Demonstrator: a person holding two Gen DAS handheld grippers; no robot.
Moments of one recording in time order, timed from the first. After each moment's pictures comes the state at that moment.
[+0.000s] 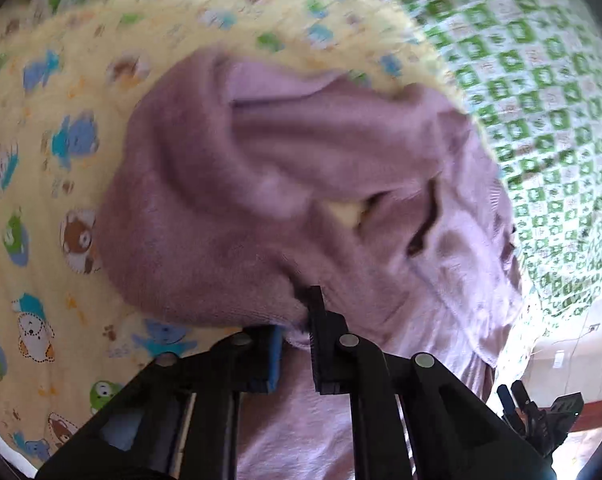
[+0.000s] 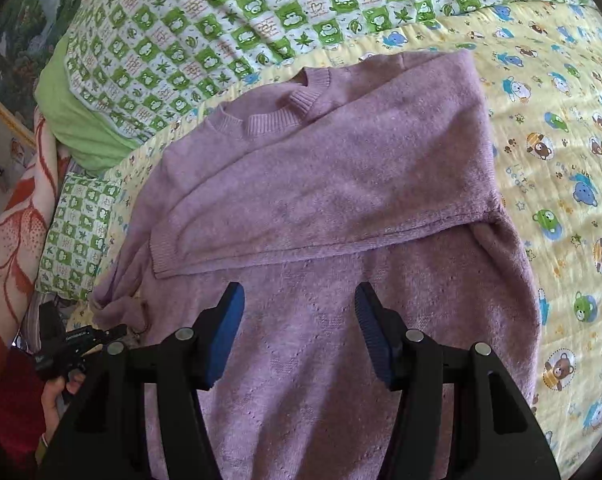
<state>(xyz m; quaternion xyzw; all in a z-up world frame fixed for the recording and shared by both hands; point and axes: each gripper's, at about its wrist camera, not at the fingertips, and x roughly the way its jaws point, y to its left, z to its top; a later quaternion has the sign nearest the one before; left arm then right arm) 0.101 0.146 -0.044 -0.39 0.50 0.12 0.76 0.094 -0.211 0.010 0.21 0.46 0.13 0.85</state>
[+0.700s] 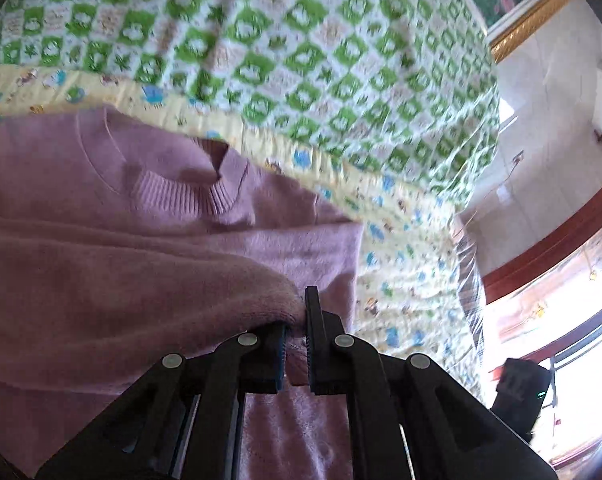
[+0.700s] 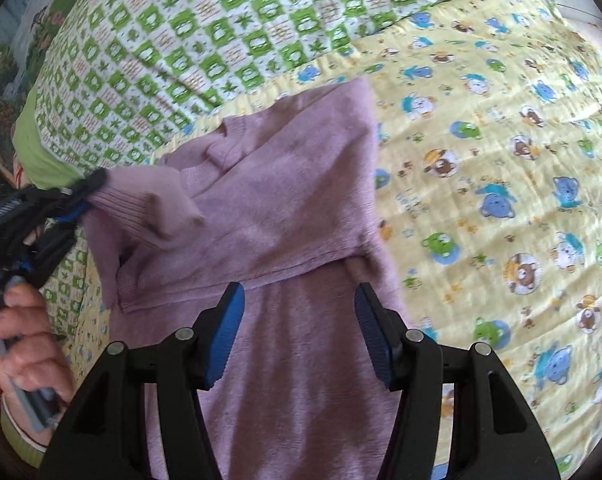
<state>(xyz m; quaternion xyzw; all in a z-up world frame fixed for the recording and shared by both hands) 0.307 -0.149 0.014 -0.23 0.47 -0.19 0.83 0.088 -0.301 0.008 0.25 0.44 0.06 0.86</state>
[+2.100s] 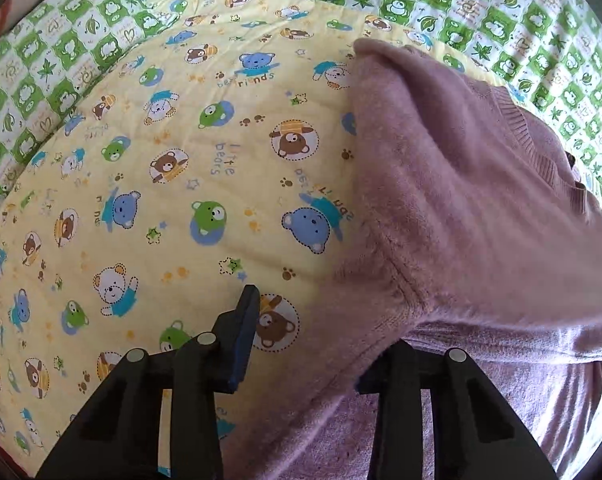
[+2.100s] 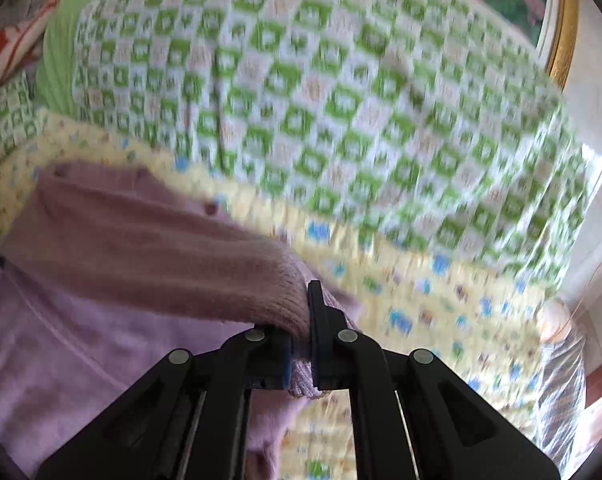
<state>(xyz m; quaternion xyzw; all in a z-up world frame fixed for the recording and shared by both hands) 0.244 0.076 -0.056 -0.14 0.52 0.17 0.82 0.161 -0.246 0.065 -0.16 0.32 0.02 0.93</state>
